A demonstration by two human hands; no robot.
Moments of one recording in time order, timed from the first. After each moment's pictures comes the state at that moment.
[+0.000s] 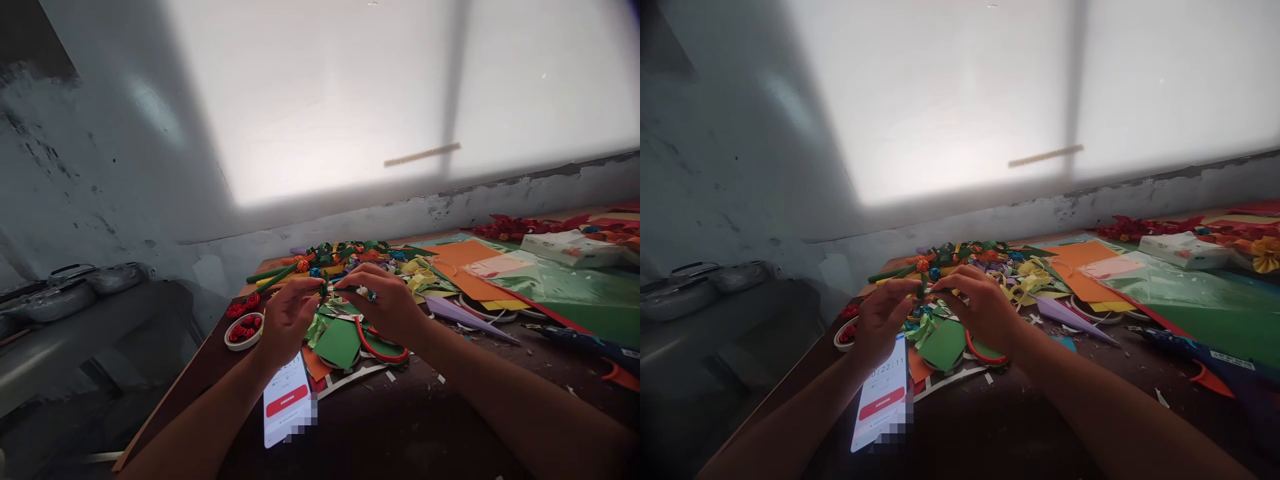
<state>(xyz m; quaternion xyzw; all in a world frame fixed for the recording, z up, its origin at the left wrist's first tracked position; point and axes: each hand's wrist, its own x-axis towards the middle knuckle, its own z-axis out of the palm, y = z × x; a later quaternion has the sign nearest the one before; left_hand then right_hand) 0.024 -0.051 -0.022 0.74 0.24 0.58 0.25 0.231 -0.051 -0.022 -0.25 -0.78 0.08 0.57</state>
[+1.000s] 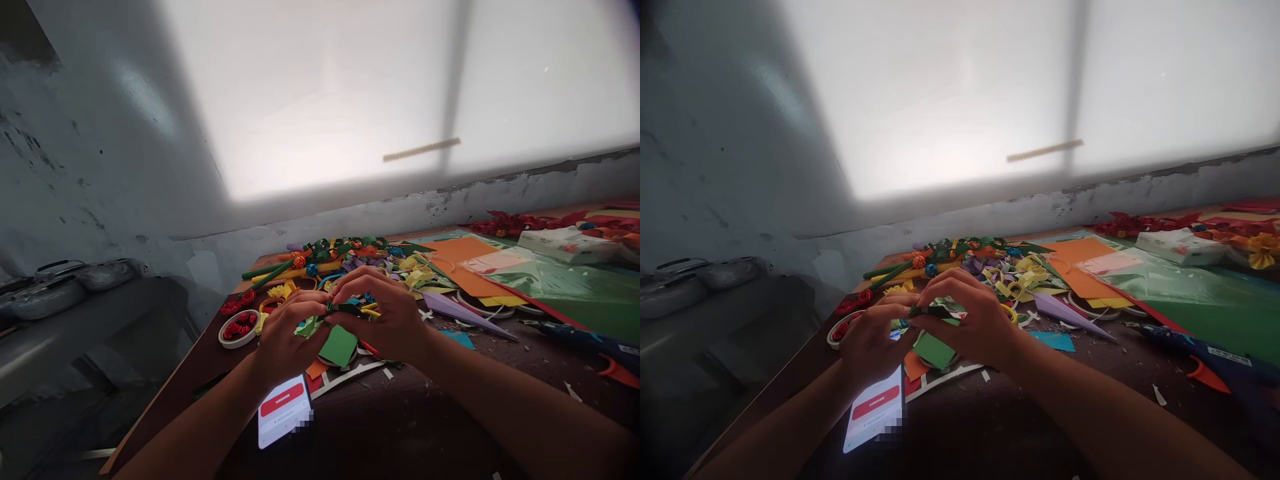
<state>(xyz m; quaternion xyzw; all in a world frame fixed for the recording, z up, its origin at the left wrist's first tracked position) 0.029 -0.061 -0.019 0.84 0.06 0.54 -0.01 0.221 -0.070 -0.018 -0.11 -0.76 0.11 0.64</state>
